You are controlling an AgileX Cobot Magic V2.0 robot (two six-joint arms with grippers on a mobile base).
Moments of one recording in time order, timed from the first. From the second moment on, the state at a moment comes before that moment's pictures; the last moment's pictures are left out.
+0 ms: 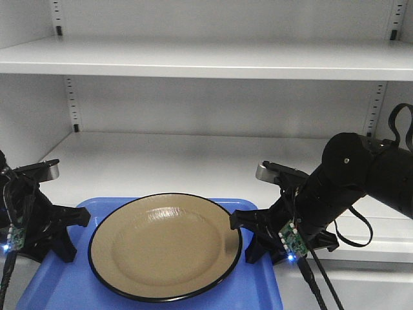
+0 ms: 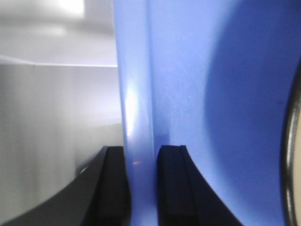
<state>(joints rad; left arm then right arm) -0.09 1.73 -1.59 -0.27 1.26 0.03 0.33 1.78 -1.57 0.33 1.05 0.11</state>
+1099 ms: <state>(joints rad) -0.09 1.73 -1.59 -0.27 1.26 0.03 0.33 1.78 -1.57 0.33 1.06 0.11</state>
